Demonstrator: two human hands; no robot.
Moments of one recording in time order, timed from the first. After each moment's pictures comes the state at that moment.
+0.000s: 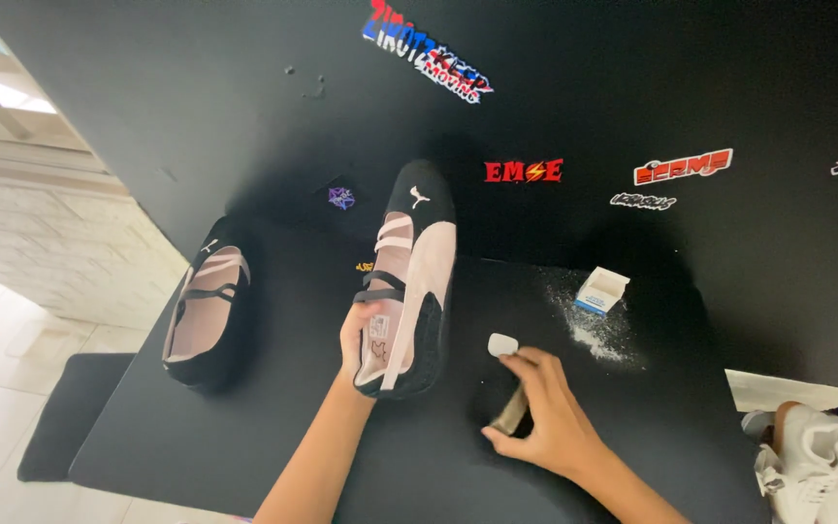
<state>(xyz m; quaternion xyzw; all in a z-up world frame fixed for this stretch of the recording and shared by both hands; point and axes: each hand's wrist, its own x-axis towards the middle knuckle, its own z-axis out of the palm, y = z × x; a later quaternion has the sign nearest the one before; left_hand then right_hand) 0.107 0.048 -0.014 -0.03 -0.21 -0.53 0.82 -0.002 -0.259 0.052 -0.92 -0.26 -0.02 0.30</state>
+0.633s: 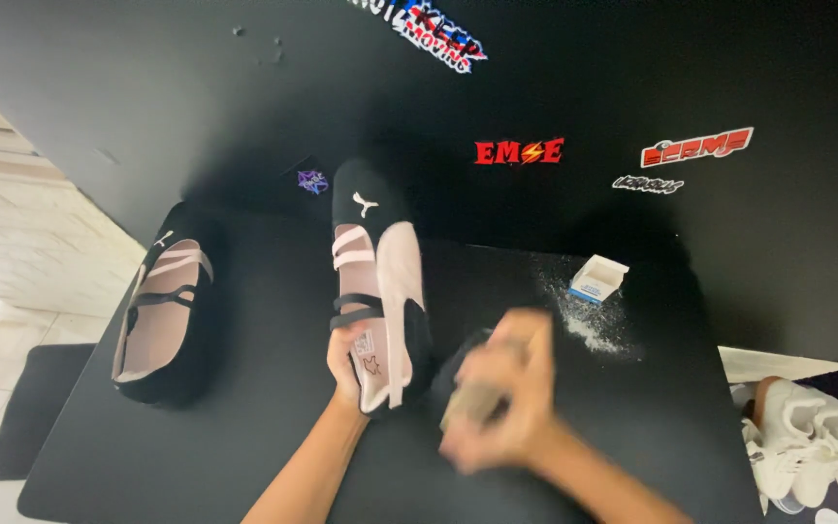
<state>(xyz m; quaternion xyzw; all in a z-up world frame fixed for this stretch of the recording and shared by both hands) 0.068 0.011 -0.033 0.20 0.04 -0.01 0.98 0.024 -0.185 0.099 -0.80 -0.26 -0.34 0.43</state>
